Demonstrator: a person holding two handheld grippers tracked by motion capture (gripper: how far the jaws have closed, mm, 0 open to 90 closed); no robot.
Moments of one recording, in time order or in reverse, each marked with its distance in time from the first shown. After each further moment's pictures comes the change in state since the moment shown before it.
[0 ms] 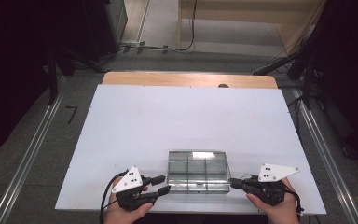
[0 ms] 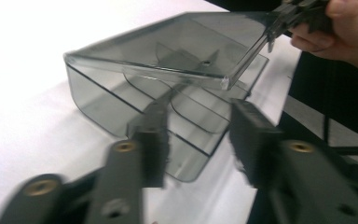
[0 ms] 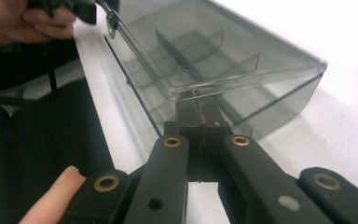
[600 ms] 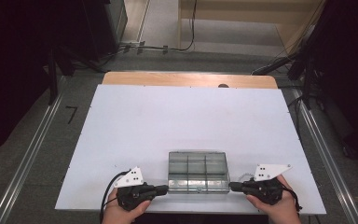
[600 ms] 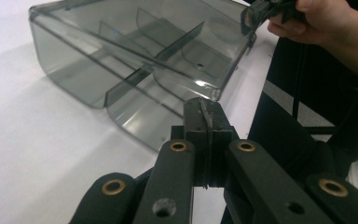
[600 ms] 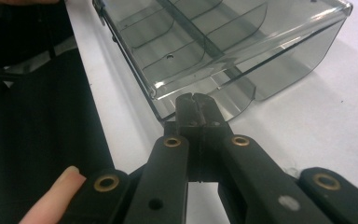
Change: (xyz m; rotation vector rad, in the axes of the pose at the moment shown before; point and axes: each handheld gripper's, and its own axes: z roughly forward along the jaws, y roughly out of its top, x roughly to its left) left arm 0.006 -0.006 0.005 0.119 -0.122 -0.052; right arm -0.012 -0.013 0.011 0.136 0.031 0.019
